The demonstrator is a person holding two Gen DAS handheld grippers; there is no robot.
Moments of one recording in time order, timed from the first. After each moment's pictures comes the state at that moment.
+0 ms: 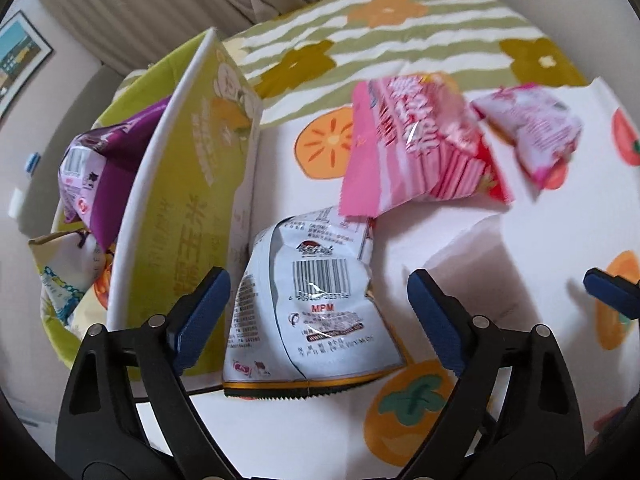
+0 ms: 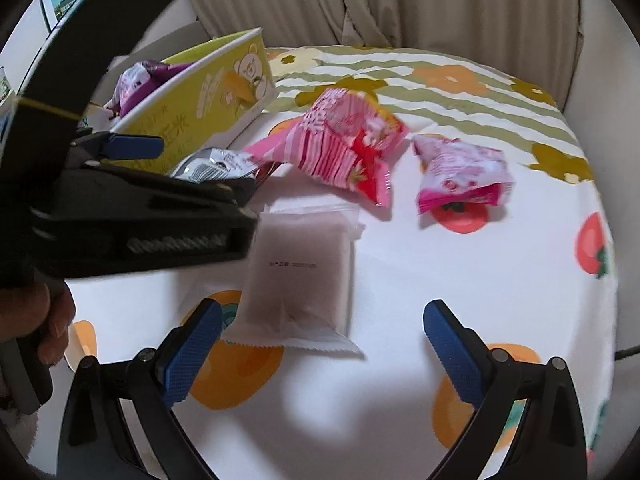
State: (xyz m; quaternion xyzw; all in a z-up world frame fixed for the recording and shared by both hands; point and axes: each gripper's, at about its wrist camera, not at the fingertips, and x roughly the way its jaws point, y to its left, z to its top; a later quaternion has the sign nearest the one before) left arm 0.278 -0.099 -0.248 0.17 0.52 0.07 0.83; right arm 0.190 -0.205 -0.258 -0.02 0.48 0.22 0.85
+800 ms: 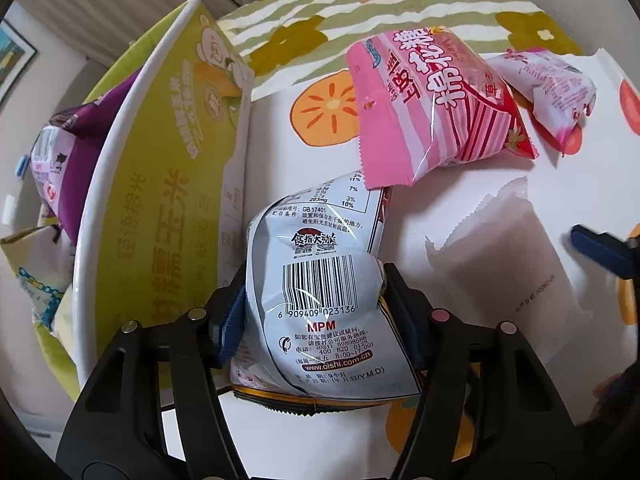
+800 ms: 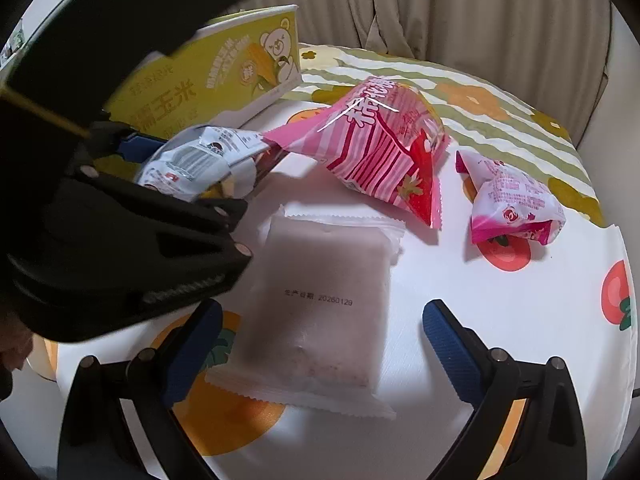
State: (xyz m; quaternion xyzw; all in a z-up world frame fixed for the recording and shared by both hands) left arm 0.282 -0.081 -0.267 0.17 0.55 0.05 0.81; right arm 0.205 -0.170 -0.285 -0.08 0.46 0.23 0.86
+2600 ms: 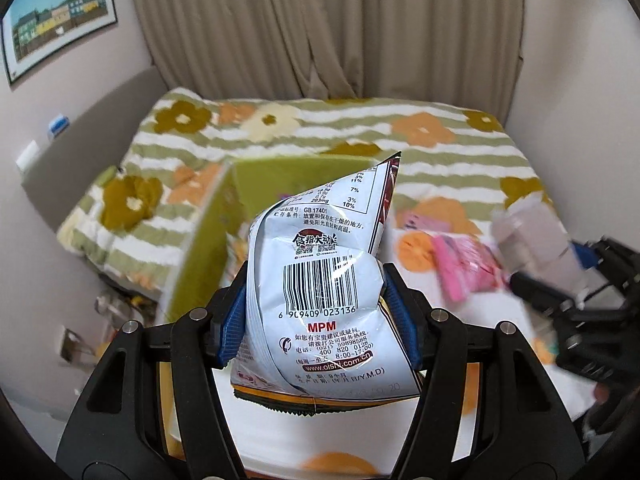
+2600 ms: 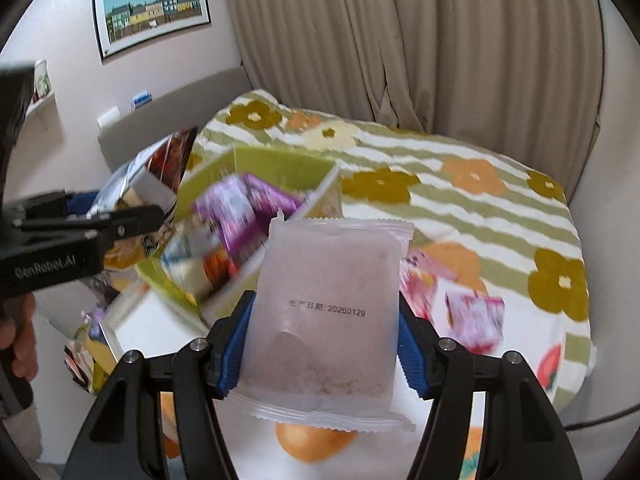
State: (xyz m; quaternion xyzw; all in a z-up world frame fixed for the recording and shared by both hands) left arm 0.208 0.085 -0.050 0.02 0.39 0.06 0.92; right arm 0.196 -0.123 -0.088 -0.04 0.37 0.25 0.89
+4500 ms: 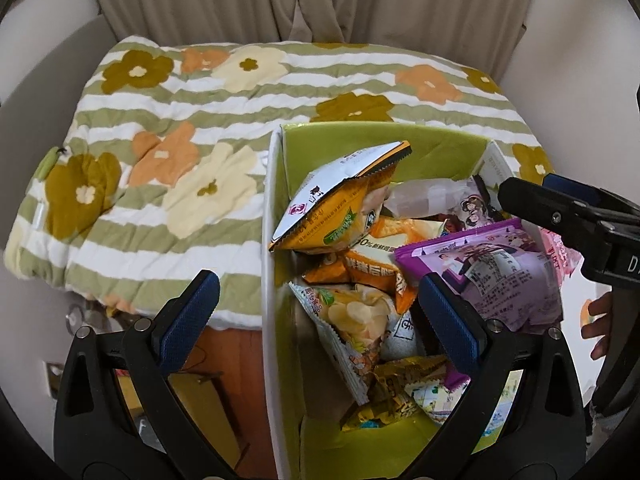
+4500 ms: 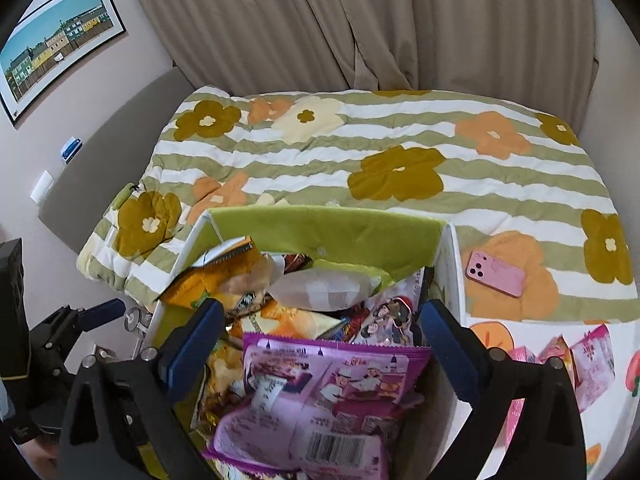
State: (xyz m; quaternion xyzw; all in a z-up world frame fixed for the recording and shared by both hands) left arm 0.352 0.261 -0.134 0.00 0.49 -0.05 0.87; right arm 0.361 0.053 -0.120 0.05 0.47 0.16 0.87
